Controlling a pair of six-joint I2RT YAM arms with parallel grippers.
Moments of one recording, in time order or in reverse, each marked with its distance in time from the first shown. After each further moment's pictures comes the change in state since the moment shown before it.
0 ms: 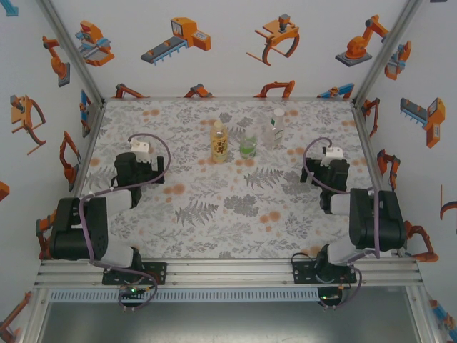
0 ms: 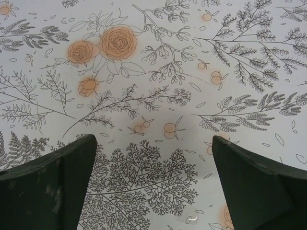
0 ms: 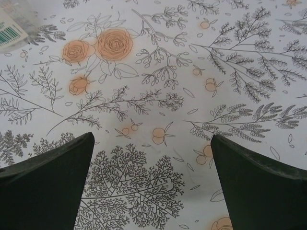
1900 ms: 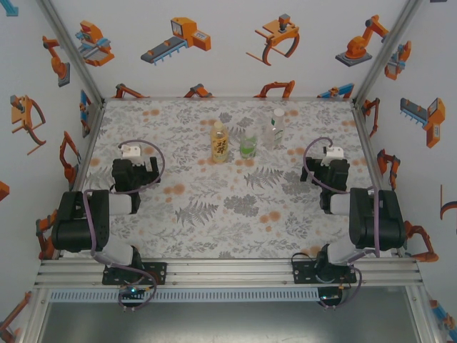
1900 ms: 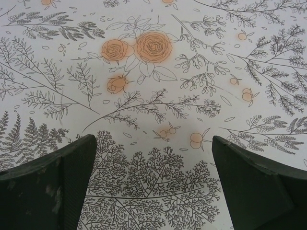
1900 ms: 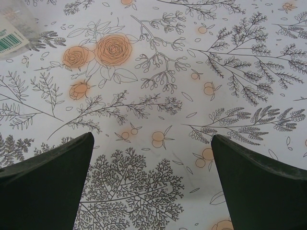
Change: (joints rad) left arm 0.047 0.076 -0.096 0.275 -0.055 -0.095; right arm 0.000 0.002 0.000 0.018 0.006 0.008
